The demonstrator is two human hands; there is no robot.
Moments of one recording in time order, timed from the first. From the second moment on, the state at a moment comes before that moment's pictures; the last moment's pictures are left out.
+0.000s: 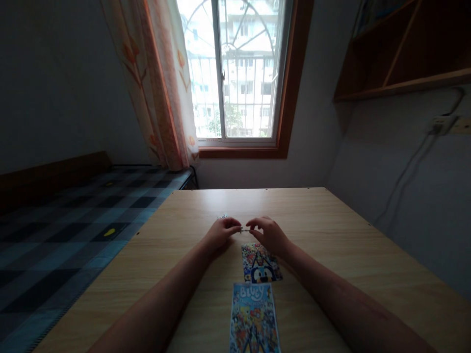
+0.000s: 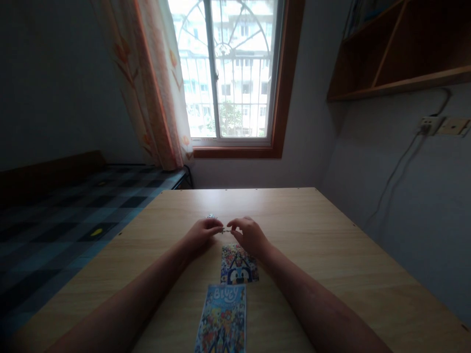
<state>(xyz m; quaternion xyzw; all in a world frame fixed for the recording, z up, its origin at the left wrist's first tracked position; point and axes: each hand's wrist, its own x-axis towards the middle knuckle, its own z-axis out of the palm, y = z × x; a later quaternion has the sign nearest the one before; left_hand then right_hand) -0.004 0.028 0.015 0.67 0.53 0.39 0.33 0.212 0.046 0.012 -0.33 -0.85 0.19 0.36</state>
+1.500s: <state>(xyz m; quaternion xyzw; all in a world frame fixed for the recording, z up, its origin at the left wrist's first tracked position) 0.012 0.006 0.020 0.84 0.42 0.29 -0.19 0.211 0.053 0.009 -0.28 -0.60 0.62 0.42</state>
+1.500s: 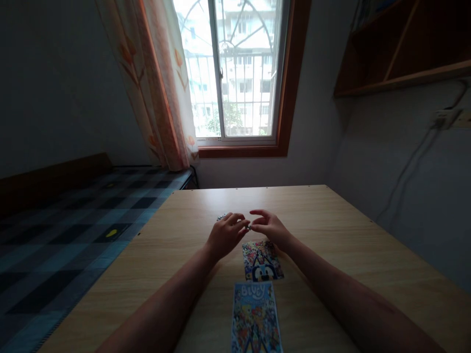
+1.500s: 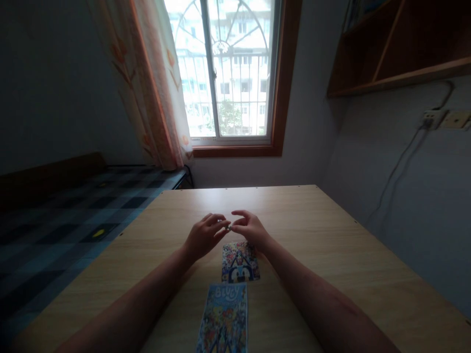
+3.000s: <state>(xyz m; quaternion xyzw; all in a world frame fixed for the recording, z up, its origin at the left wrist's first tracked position) 0.012 -0.003 0.022 0.85 0.52 0.12 0.00 0.248 0.102 -0.027 -0.50 -0.75 0.23 0.36</state>
